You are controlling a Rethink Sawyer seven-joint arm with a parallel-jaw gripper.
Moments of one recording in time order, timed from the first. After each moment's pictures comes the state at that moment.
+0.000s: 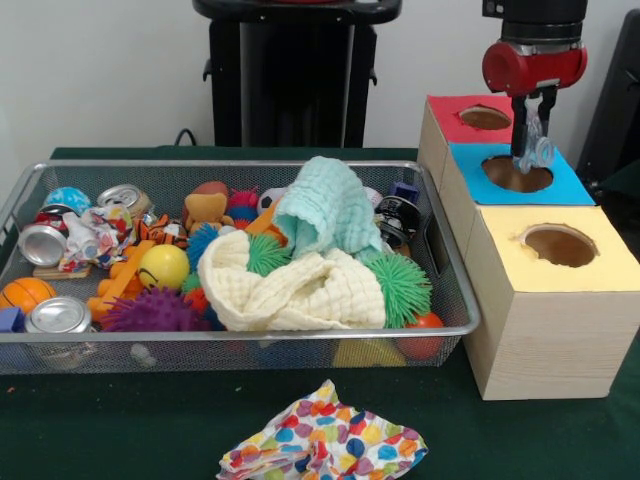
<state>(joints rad) 0.11 -0.79 -0.02 1.99 0.27 0.15 1.10</state>
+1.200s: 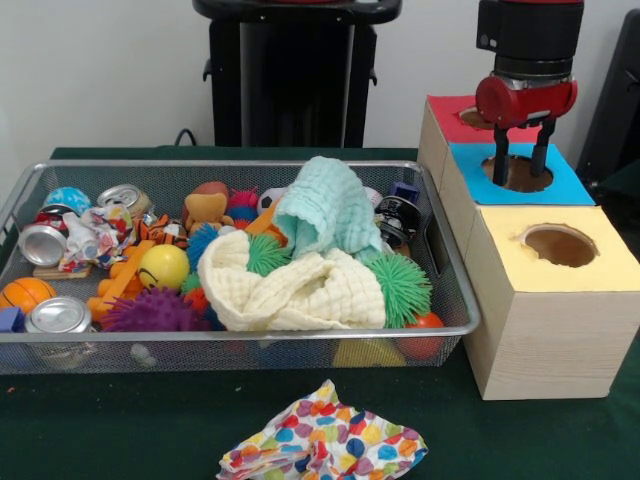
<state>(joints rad) 0.11 -0.71 -0.01 1.97 0.27 0.11 1.10</state>
